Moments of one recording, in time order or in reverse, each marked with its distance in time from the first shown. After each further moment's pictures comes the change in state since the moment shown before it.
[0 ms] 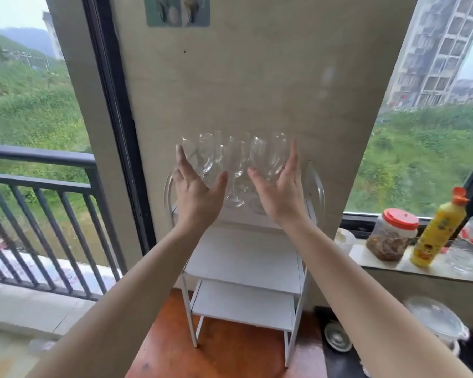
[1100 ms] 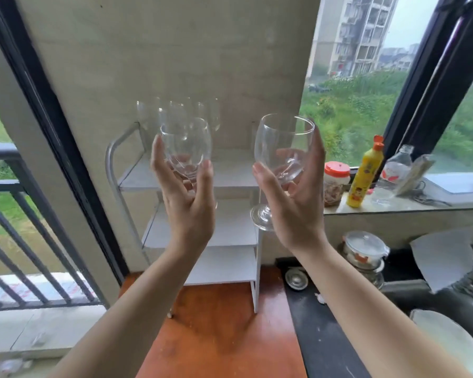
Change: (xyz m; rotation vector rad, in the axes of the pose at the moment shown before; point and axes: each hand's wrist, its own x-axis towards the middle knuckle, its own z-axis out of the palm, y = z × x) left_hand -0.107 0.030 0.021 -0.558 -0.031 0.276; right_hand -0.120 -0.027 -0.087 0.051 0.316 -0.181
